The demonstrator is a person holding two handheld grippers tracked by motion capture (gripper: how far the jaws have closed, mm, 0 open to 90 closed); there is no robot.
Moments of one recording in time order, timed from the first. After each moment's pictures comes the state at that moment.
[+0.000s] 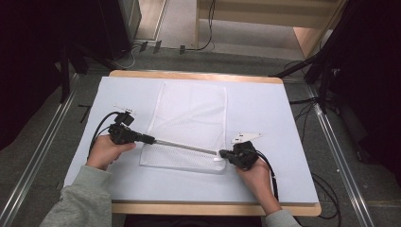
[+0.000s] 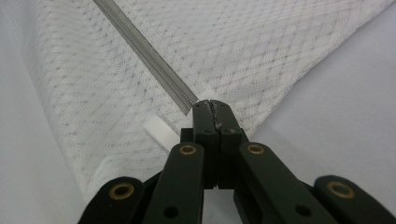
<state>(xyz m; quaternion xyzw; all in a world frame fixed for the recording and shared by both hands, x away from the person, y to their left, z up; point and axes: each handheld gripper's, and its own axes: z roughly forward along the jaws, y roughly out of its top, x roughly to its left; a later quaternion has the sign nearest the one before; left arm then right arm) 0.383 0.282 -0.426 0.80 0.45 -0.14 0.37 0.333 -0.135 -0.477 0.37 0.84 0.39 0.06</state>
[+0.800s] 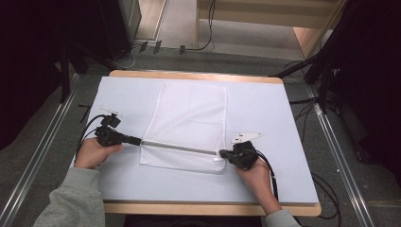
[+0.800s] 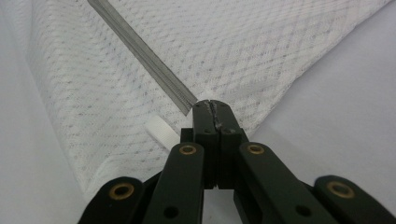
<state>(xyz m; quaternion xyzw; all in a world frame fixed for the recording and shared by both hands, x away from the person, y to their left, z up) 0.379 0.321 -0.438 0.79 0.49 -0.13 0.35 0.333 -0.134 -0.477 0.37 0.84 0.39 0.06</state>
